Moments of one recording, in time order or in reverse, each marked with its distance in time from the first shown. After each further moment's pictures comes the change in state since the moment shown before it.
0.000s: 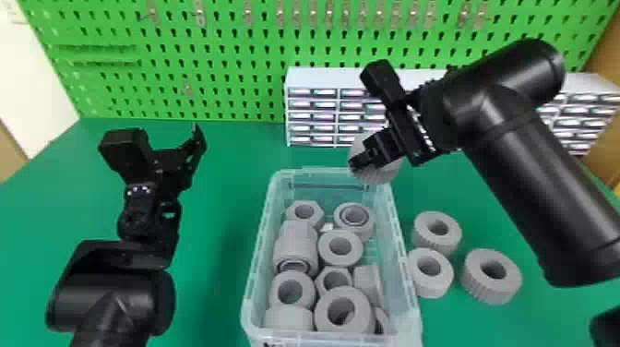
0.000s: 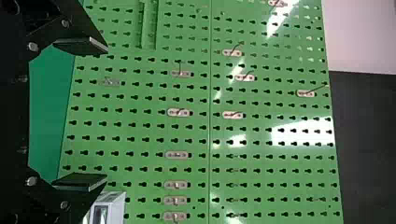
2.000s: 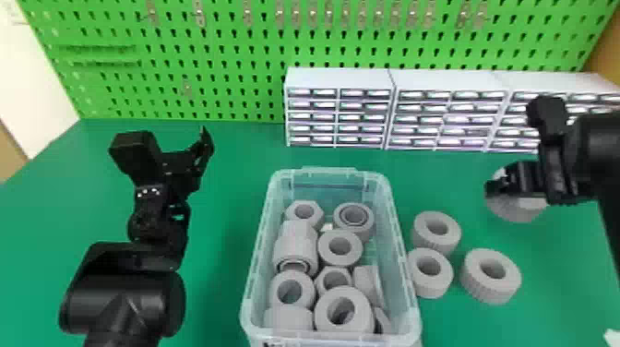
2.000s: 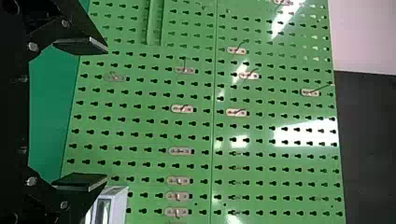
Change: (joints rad) left arm 0.000 -0.040 -0.002 0.009 -0.016 0.002 0.000; right arm 0.224 -0.094 -0.522 -0.053 0.298 0.082 0.001
